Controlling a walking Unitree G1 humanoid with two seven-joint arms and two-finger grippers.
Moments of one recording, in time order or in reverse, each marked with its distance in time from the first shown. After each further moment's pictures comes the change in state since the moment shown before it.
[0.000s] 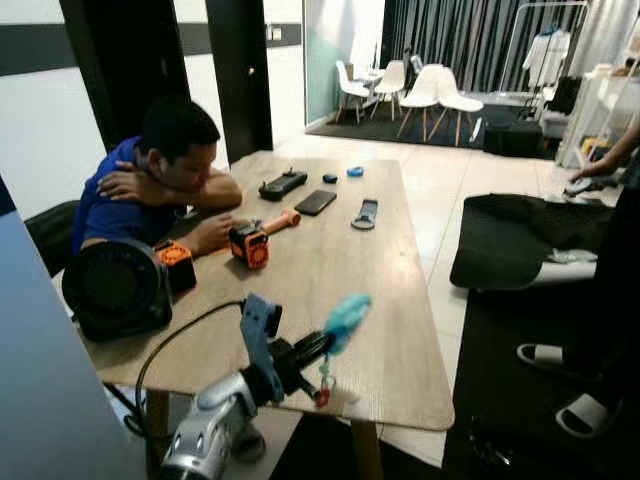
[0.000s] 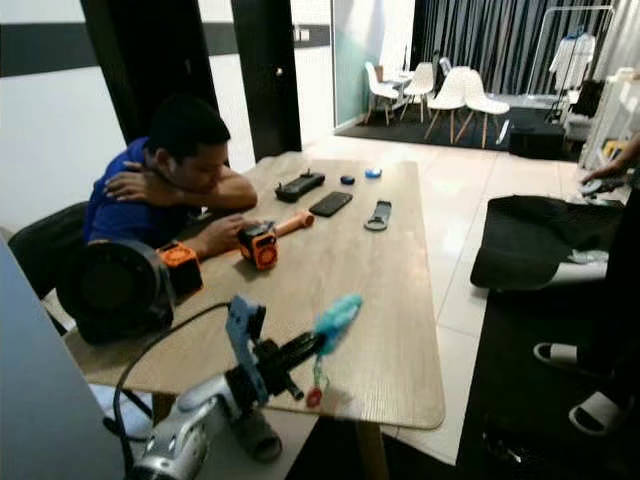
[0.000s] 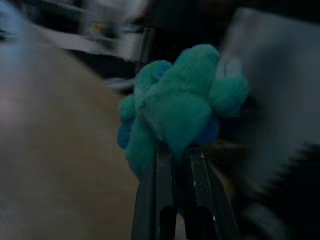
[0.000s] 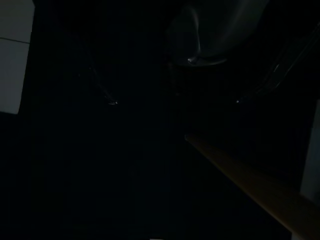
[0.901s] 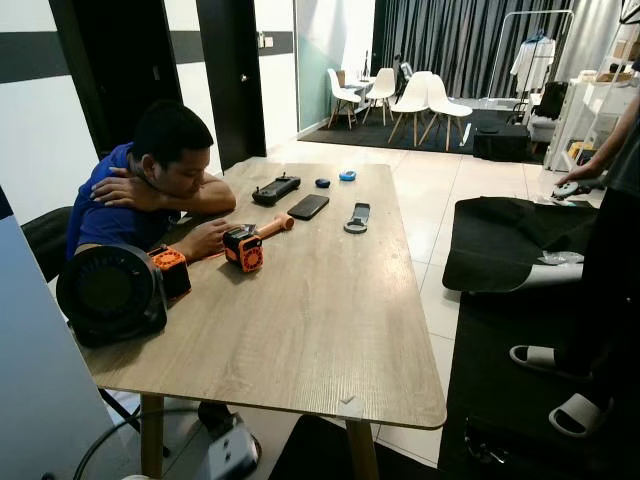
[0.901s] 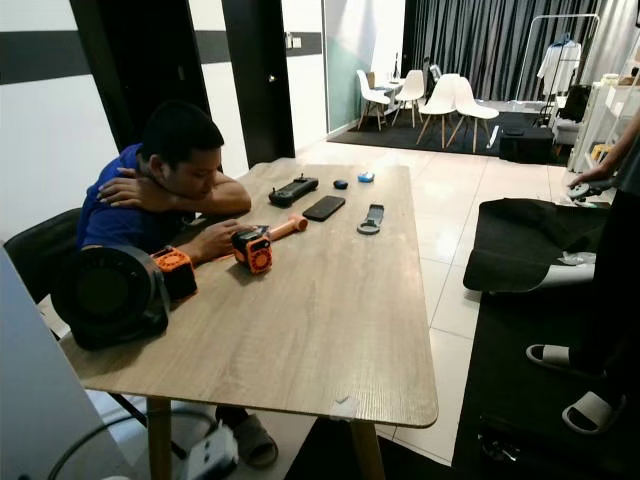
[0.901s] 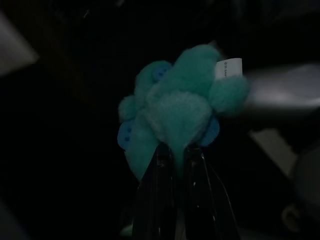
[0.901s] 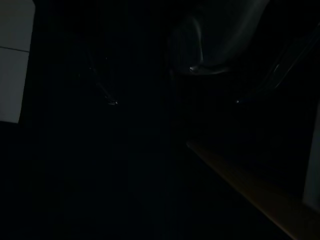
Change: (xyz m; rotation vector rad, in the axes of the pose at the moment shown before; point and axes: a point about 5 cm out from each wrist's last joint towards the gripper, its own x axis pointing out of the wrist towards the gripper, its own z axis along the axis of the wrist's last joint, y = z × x) left arm -0.134 -0.011 -0.091 0.035 0.772 -0.124; right arm -0.003 -0.002 -0.012 -0.001 0.029 -0.005
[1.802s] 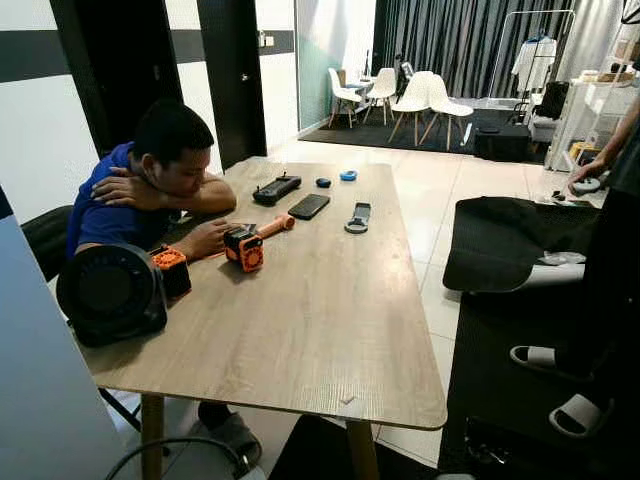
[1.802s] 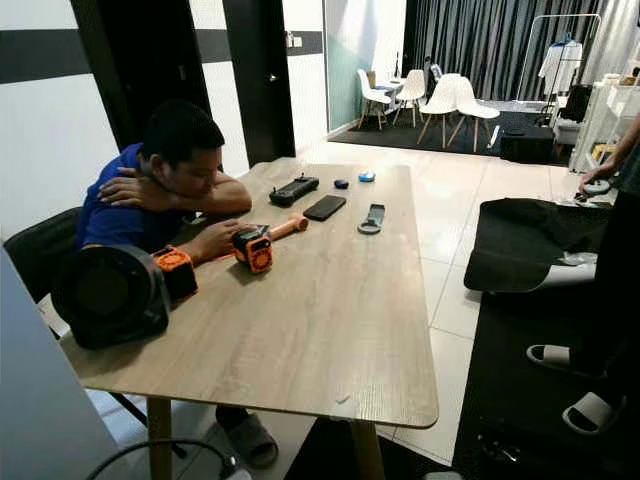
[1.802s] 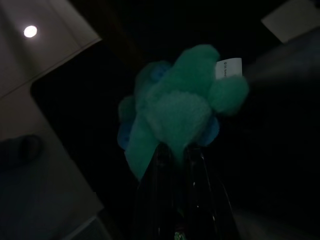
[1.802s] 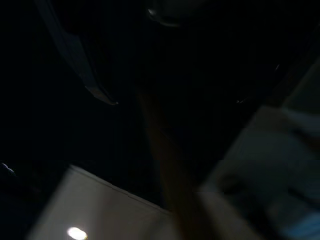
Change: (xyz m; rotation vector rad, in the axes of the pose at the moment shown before) left arm 0.038 -0.003 -0.028 0.209 0.066 0.199; right arm -0.009 0.067 0.020 -0.298 -0.248 0.432
